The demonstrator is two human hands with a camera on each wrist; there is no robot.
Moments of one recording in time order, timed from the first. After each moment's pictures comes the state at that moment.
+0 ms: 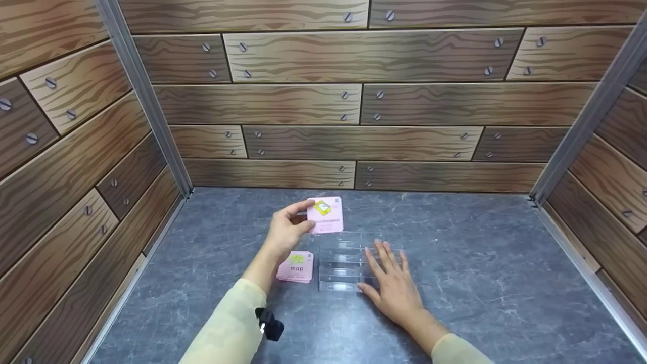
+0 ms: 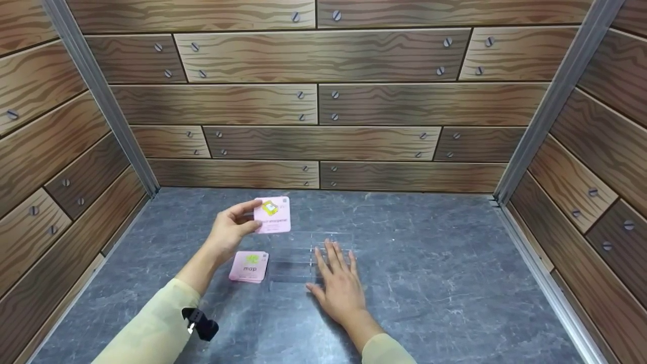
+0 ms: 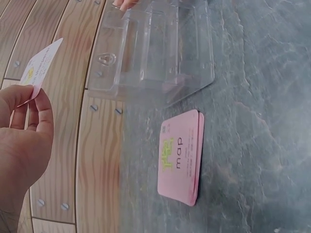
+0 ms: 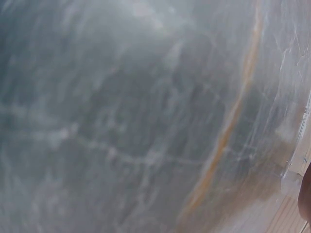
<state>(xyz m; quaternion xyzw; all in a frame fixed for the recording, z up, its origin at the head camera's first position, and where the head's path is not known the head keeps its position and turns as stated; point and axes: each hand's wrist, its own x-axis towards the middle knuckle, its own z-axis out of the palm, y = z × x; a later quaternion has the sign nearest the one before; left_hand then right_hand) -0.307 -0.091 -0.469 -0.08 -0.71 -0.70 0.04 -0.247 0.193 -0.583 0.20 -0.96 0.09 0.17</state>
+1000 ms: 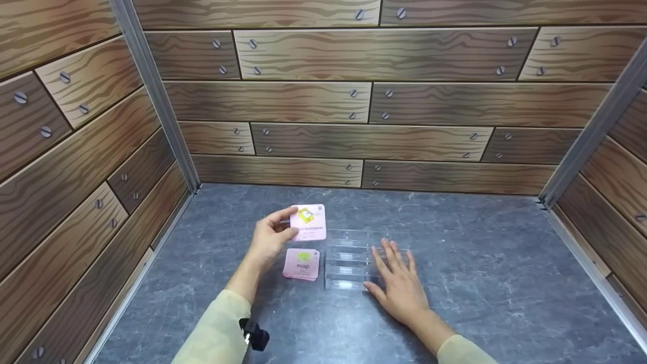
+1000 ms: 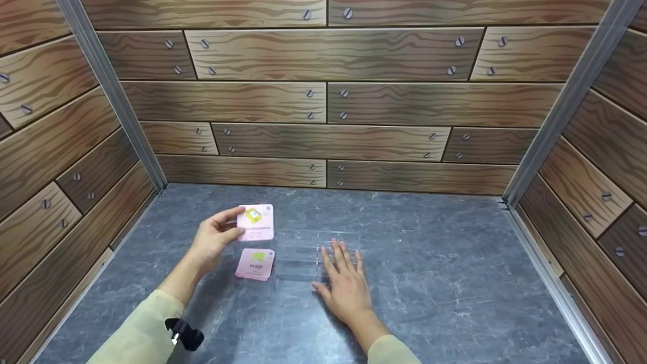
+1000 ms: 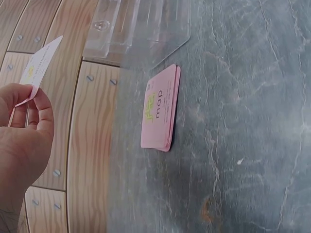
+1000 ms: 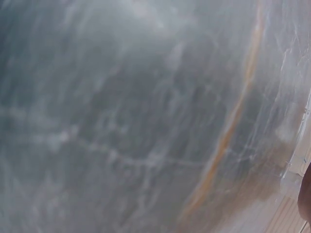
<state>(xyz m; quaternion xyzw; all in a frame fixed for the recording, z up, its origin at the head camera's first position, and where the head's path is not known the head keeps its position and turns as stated) -0.289 -0.135 -0.487 -0.04 -0.70 -0.71 0.07 -0.246 0.193 -0.583 0.20 -0.96 0.09 0.17</state>
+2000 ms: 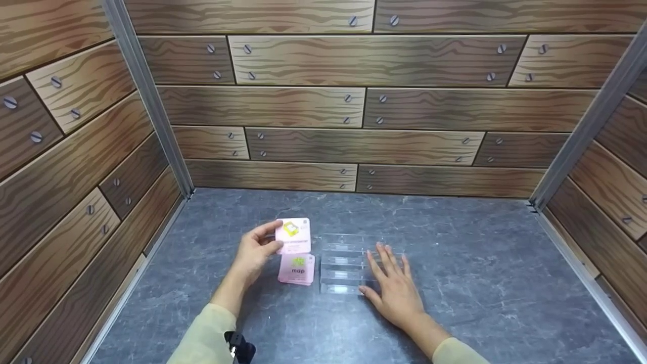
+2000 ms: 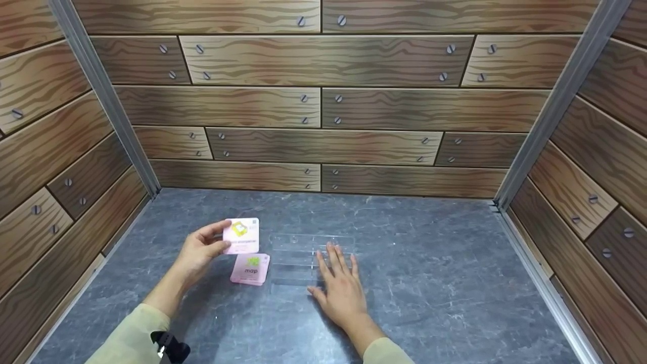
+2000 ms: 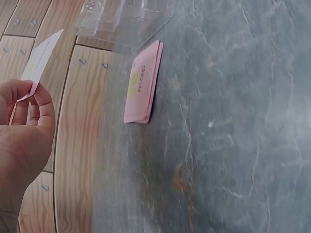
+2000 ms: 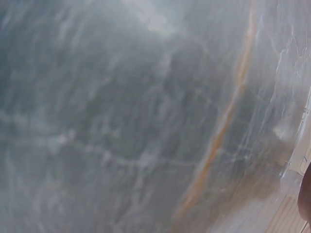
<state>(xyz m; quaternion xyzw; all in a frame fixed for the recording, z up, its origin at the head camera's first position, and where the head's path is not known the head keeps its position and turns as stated) -0.284 -0.155 -0.507 -0.01 -0.69 -0.72 0.06 -0.247 0.194 -0.581 0.20 -0.96 0.09 0.16</state>
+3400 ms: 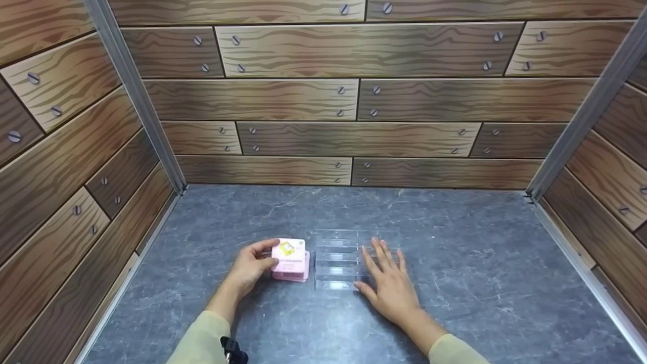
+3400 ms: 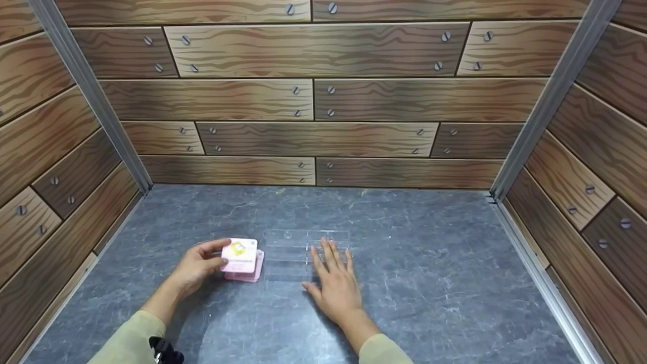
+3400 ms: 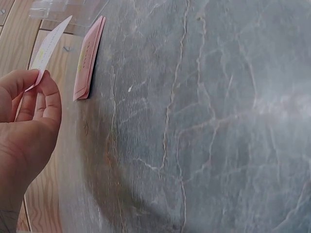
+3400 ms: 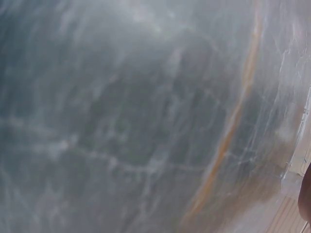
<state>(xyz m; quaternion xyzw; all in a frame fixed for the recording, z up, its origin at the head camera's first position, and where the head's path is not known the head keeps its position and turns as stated) -0.277 -0.161 -0.550 0.02 -0.73 -0.69 -0.02 -0.244 0.194 -0.581 0.20 -0.96 0.10 0.16</state>
